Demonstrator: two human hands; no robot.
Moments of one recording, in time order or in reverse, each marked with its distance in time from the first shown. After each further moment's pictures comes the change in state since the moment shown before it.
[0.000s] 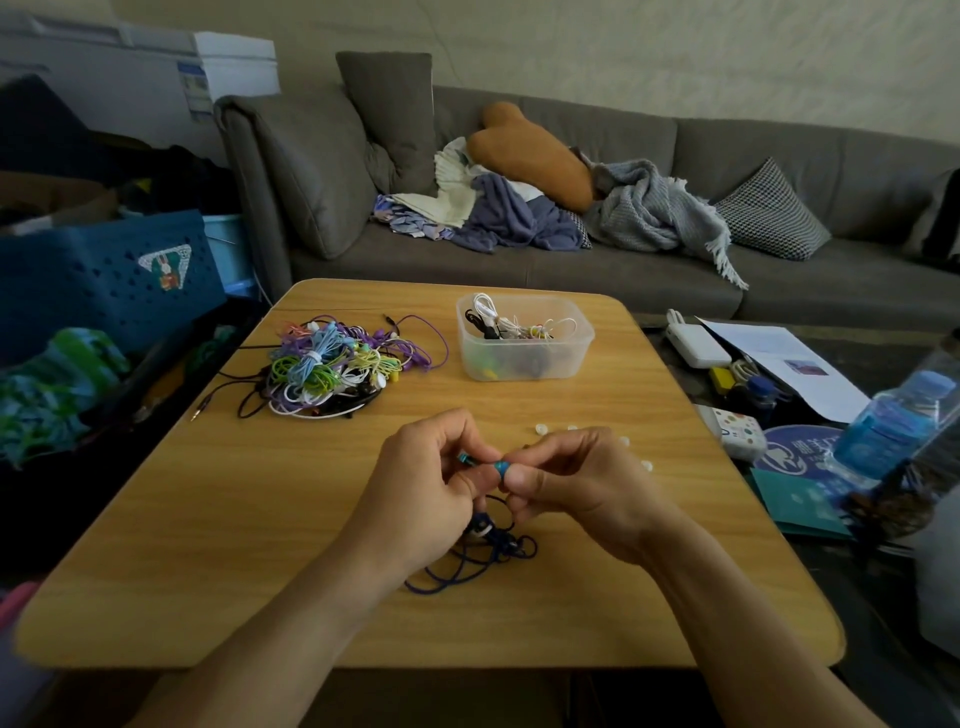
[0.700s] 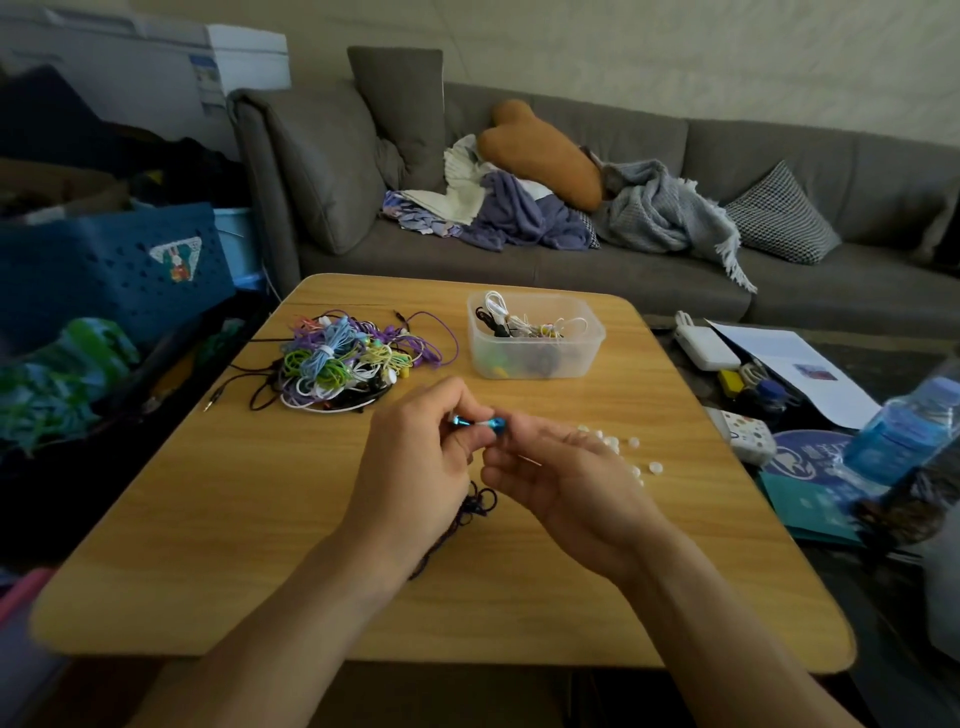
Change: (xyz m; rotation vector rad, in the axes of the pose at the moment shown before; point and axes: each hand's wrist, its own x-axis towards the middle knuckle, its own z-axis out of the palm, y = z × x) left_hand 0.007 0.002 -0.007 0.191 0.247 0.210; right_hand 0.008 0.002 0.030 0.450 0.034 0.084
